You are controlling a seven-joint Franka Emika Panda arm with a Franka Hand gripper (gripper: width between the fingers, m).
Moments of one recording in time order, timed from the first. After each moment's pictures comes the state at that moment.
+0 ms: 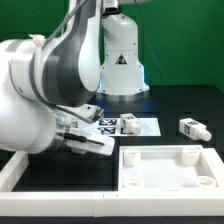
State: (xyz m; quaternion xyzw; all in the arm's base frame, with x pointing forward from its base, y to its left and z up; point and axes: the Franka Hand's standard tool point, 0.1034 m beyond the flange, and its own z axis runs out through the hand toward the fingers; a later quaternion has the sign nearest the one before) arm 0.440 -0.104 0.006 -0.84 0.22 0.48 0.11
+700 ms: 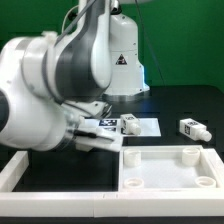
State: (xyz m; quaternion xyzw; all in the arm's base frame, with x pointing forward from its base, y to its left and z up) arm 0.447 -0.085 0.021 -0.85 0.19 0.48 0.11
